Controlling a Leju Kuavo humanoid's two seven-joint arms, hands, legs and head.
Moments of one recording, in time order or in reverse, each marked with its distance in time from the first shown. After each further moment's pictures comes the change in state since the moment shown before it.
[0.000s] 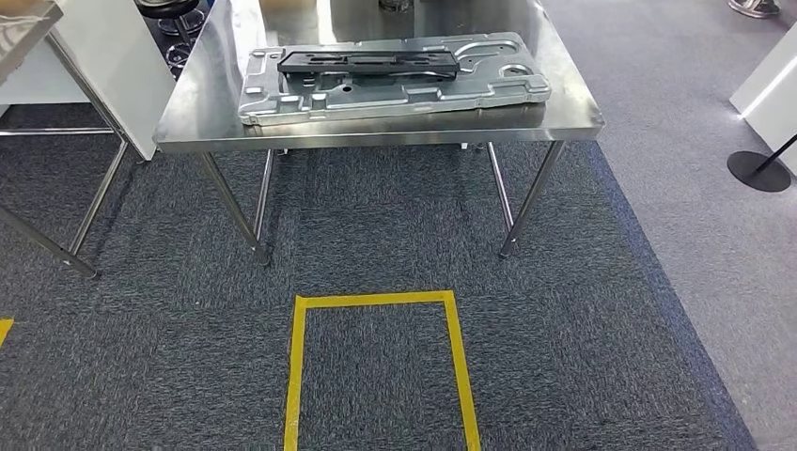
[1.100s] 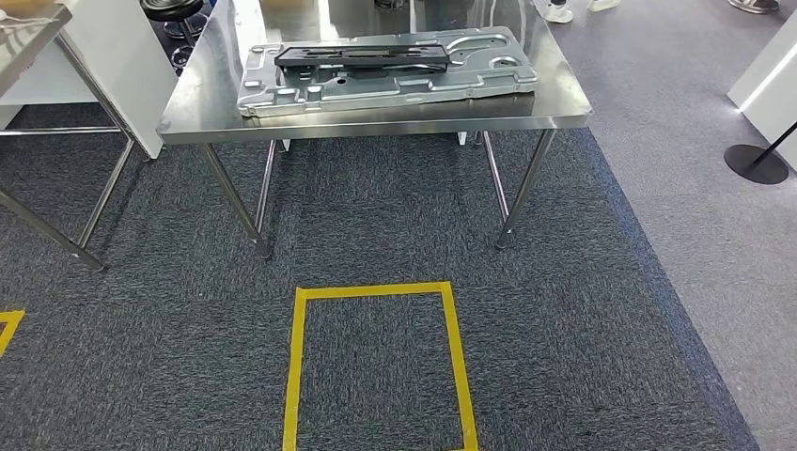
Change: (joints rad) left arm -0.003 -0.009 0.009 0.000 -0.008 -0.001 0.043; right arm 0.007 -0.011 -0.078 0.002 -0.096 0.116 -0.068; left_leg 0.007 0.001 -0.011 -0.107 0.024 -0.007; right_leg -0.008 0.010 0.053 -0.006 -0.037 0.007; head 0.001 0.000
